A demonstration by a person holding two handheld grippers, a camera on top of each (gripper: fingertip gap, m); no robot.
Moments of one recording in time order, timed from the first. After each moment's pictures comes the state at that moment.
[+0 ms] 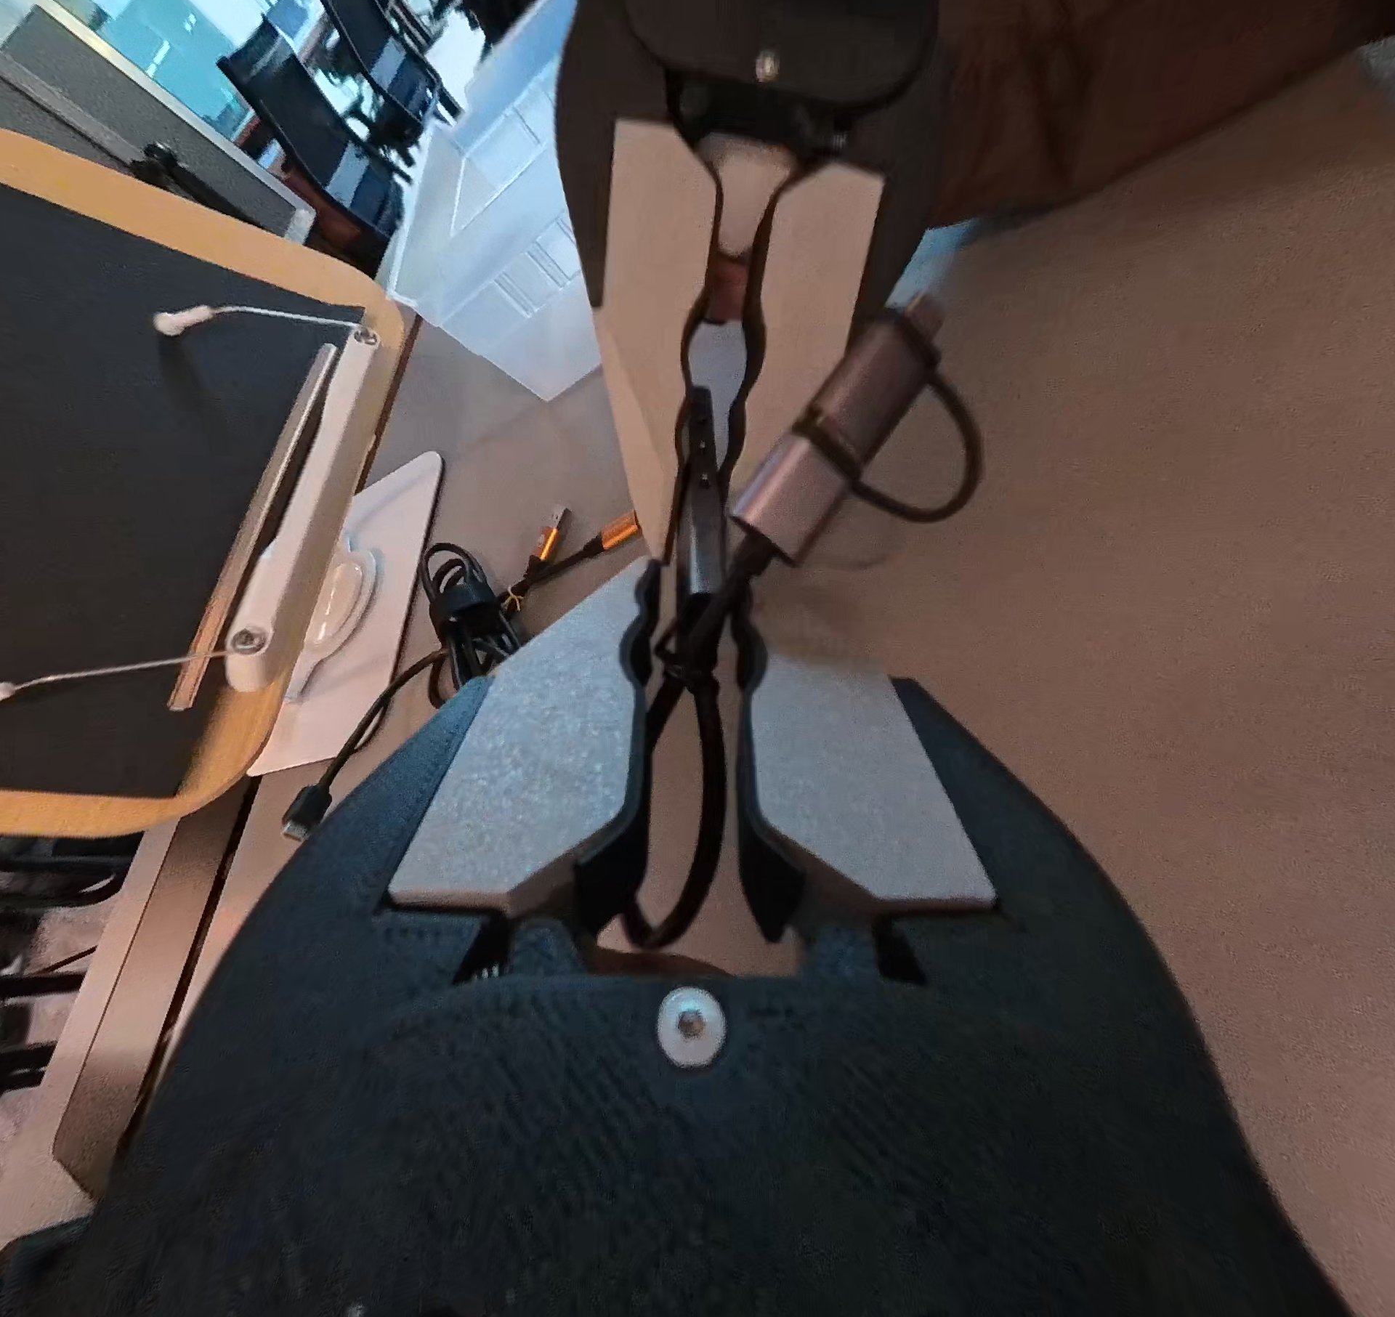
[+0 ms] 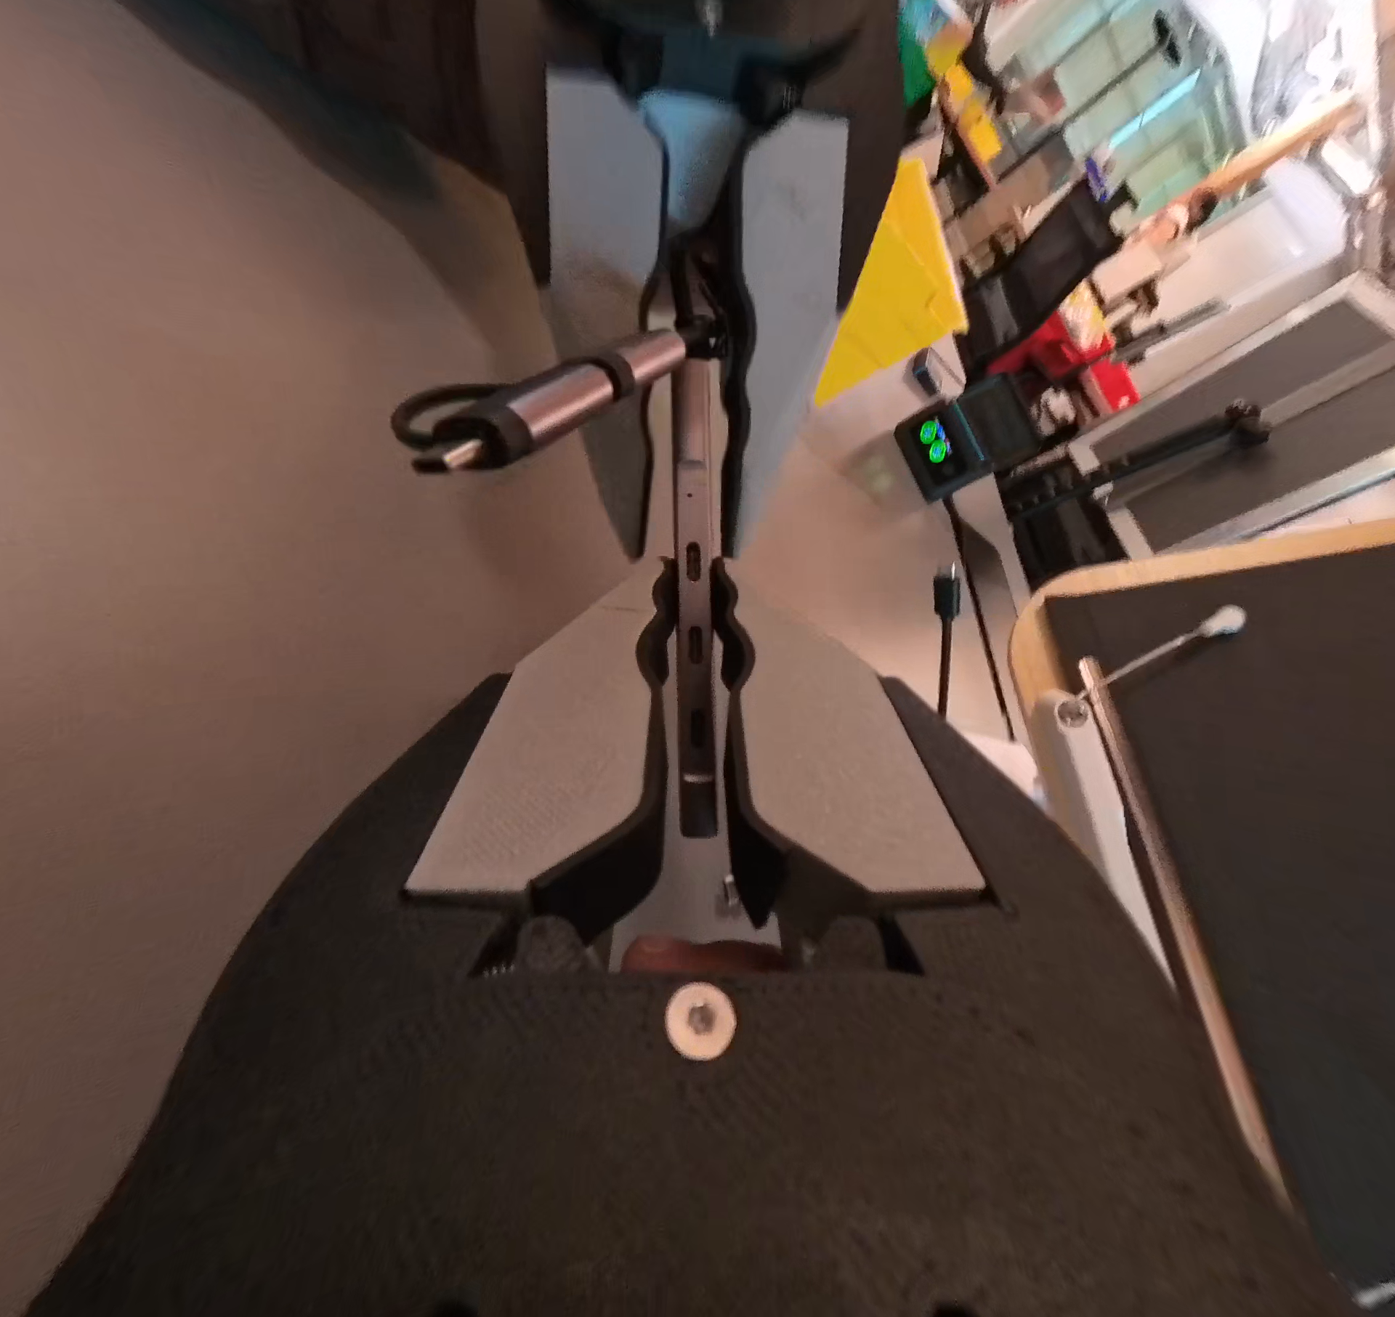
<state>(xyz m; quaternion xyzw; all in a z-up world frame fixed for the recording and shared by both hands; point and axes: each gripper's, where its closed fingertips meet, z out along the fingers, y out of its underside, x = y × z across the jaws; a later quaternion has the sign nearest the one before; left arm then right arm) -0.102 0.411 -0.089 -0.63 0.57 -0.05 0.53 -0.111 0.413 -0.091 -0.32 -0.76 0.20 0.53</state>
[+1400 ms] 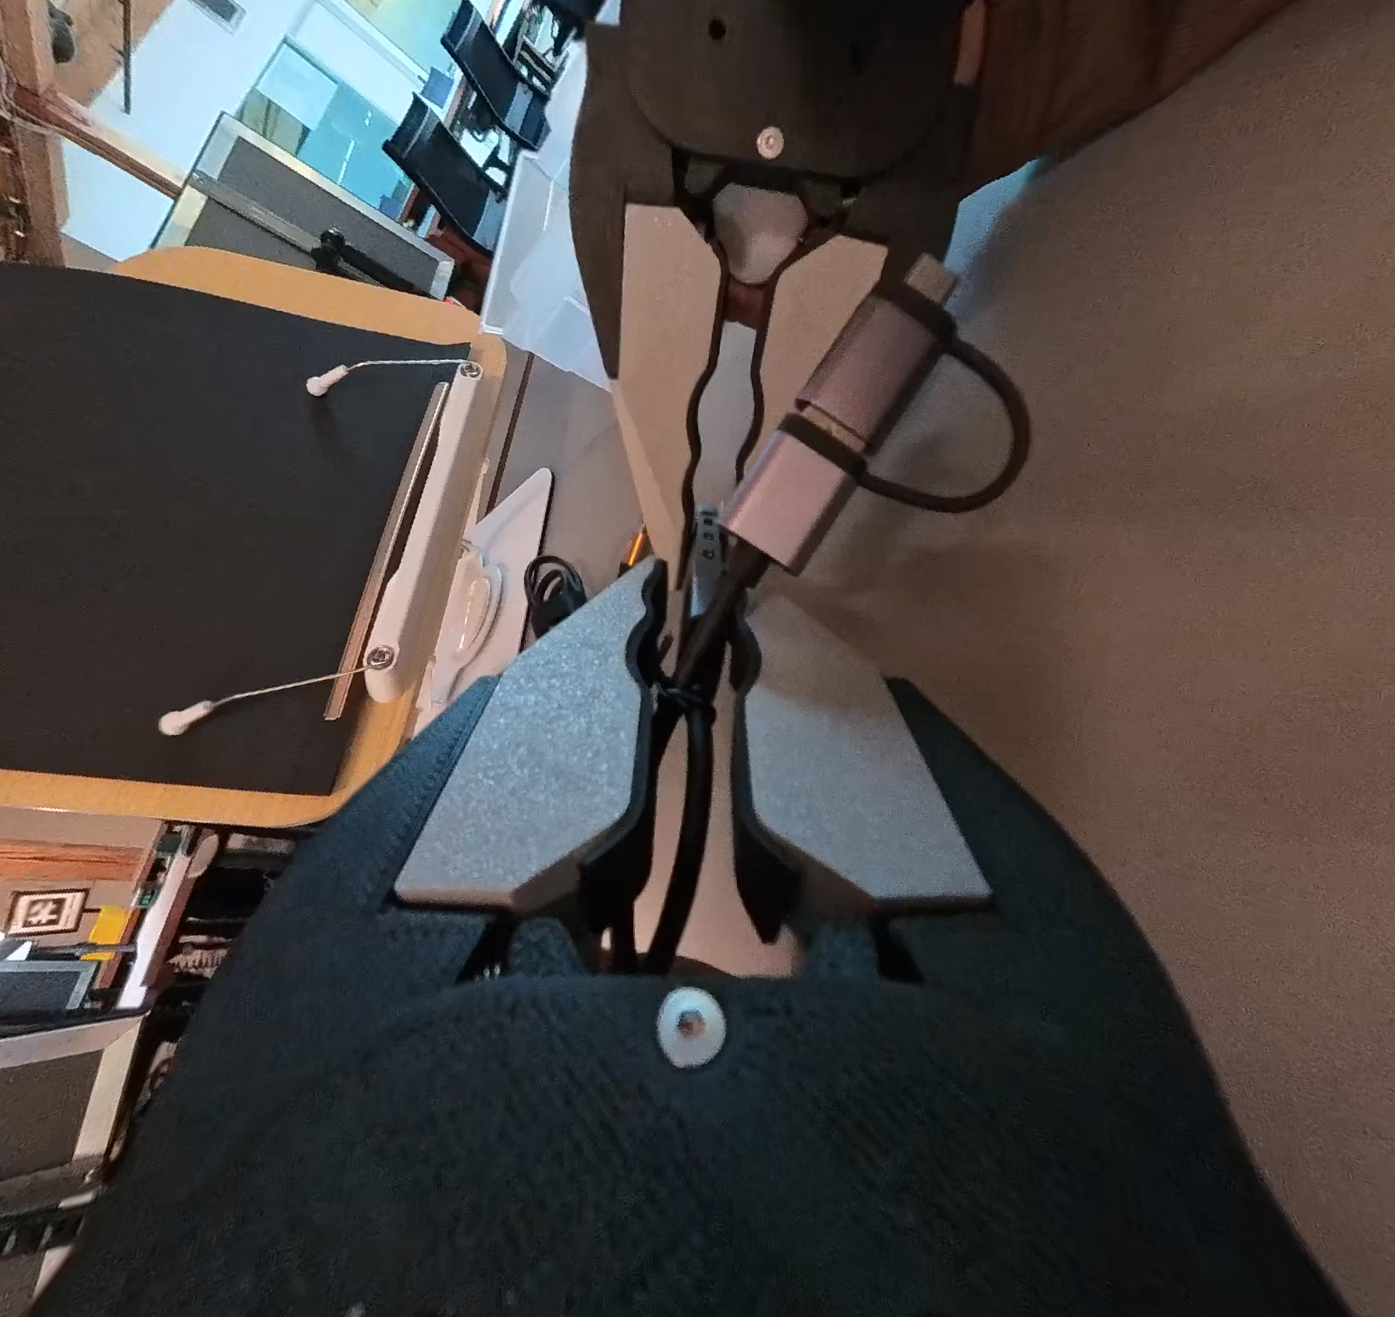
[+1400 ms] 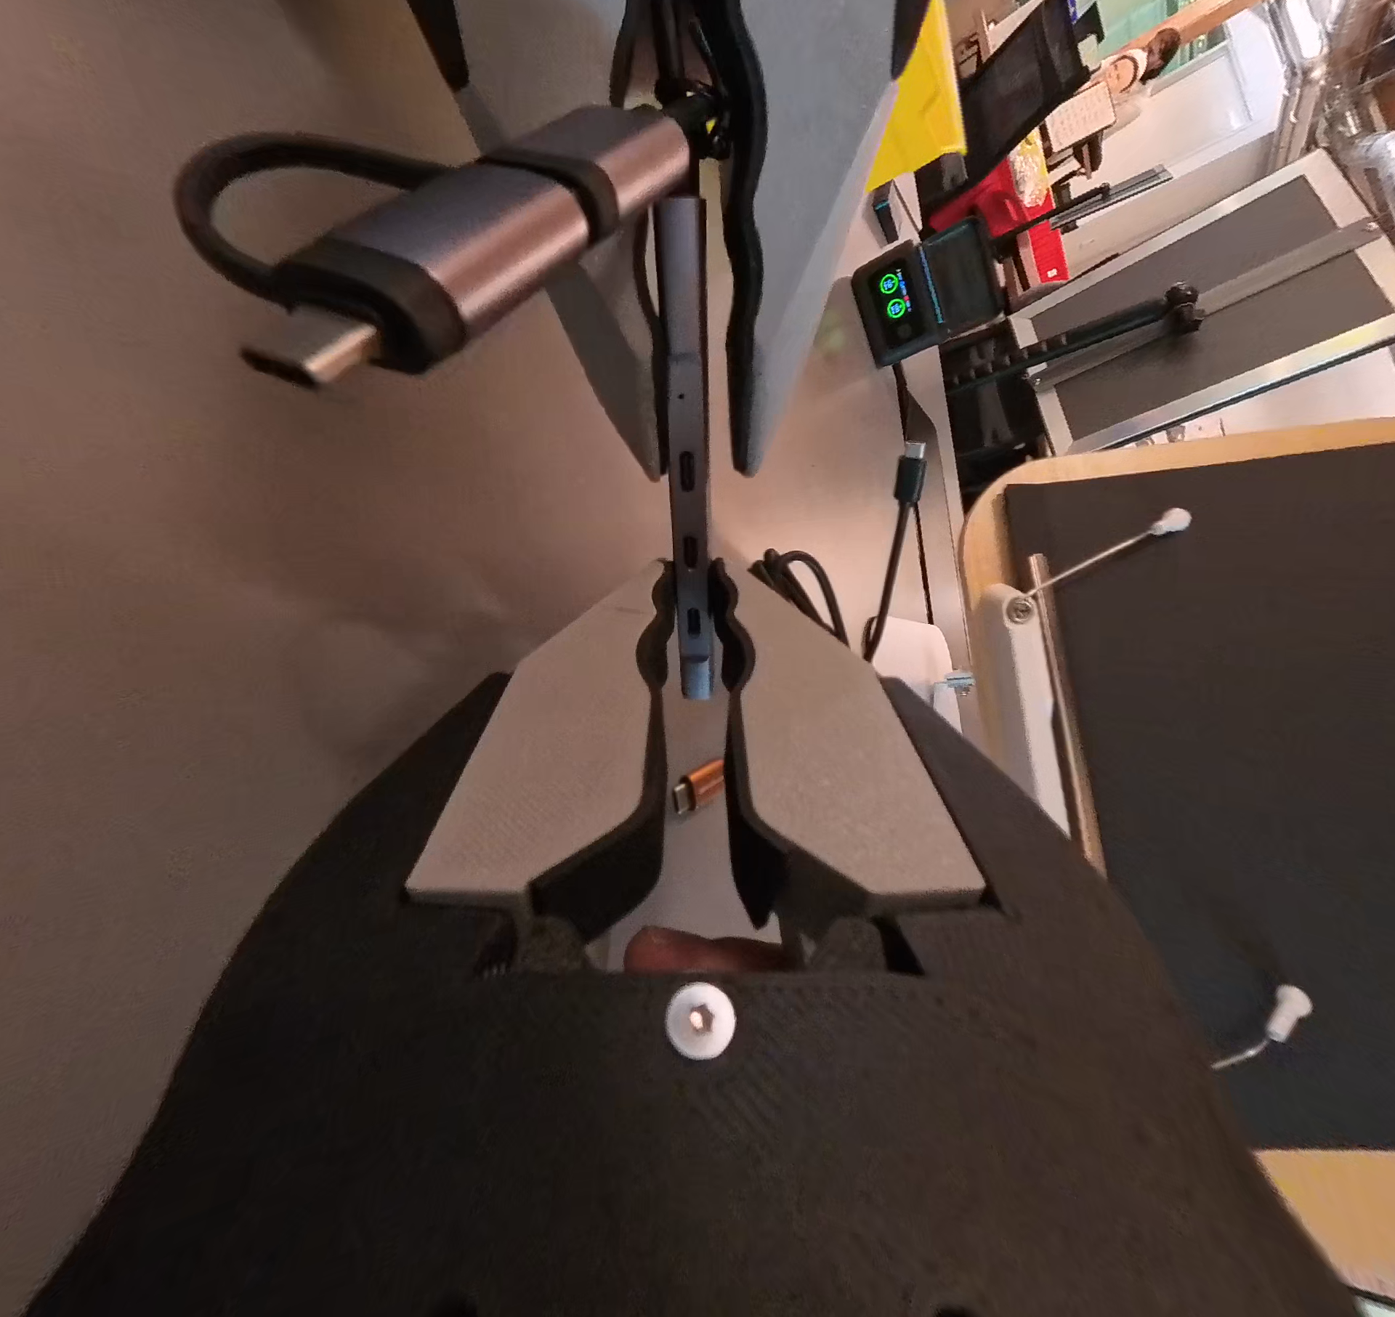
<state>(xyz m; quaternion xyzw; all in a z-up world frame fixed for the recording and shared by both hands) -0.101 0.425 -0.090 -0.58 0.58 0.06 0.58 -0.113 0.450 -0.113 -0.35 -0.76 0.06 0.54</state>
